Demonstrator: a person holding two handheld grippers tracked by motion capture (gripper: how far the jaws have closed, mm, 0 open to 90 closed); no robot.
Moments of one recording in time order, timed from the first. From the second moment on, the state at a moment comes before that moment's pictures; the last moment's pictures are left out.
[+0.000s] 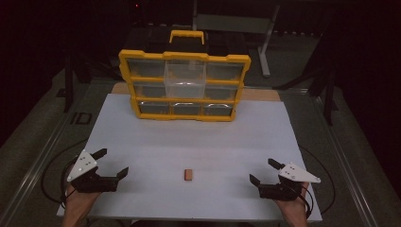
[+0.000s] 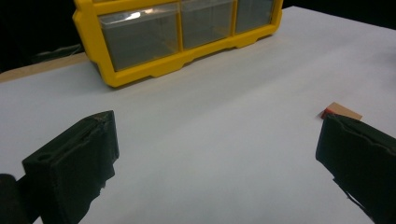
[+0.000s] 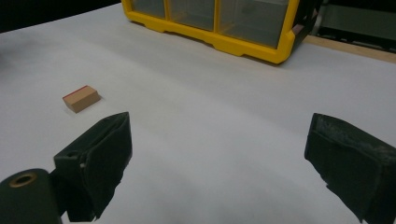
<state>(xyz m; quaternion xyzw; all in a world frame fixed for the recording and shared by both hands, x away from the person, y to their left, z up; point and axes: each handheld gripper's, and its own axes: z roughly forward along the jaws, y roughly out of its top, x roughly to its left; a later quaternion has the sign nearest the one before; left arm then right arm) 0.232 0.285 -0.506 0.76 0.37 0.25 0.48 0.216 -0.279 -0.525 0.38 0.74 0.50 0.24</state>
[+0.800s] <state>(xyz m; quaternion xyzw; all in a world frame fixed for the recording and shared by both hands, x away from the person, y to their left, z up) 0.235 0.280 -0.486 0.78 0.33 0.25 0.47 0.218 -0.277 -0.528 0.37 0.75 0.49 0.23</state>
